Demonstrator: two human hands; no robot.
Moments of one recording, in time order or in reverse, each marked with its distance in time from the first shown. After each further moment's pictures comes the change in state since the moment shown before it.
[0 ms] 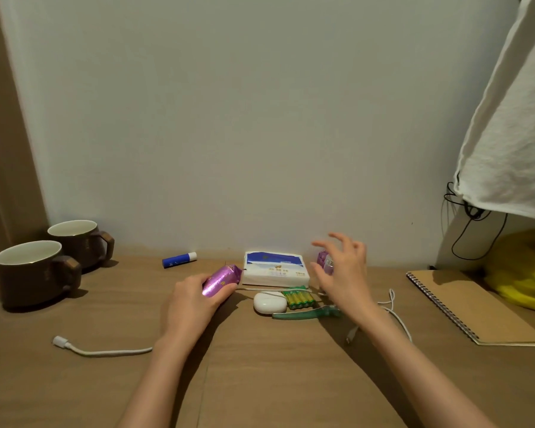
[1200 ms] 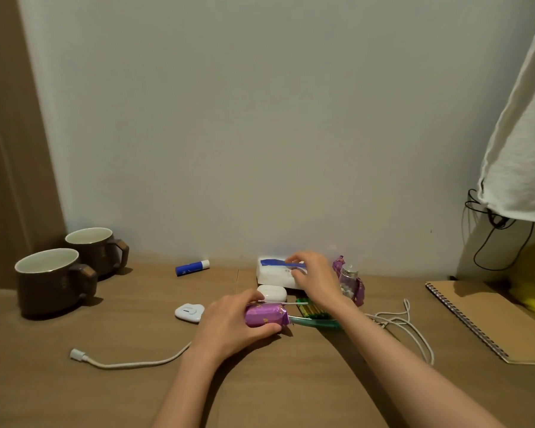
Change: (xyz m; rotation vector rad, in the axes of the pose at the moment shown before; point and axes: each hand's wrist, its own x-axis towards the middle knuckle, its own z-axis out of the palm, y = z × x) left_hand -0.004 0.009 0.014 0.111 -0.322 0.322; right_hand 0.030 -0.028 0.064 0.137 -0.269 0.016
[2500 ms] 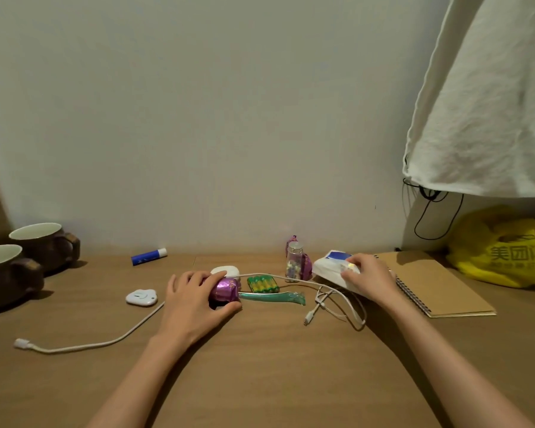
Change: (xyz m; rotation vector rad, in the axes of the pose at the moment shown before) left_hand -0.004 0.025 0.027 0.287 0.172 -0.014; right_hand -0.077 0.133 -0.112 -0.168 0.043 0.410
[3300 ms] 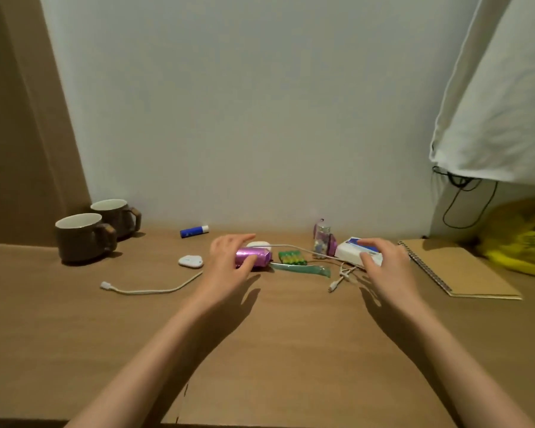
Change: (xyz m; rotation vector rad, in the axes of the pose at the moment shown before) left_hand -0.034 0.019 -0.052 -0.428 0.017 -0.072; right_hand -0.091 -0.040 -0.023 0.271 0.160 -0.192
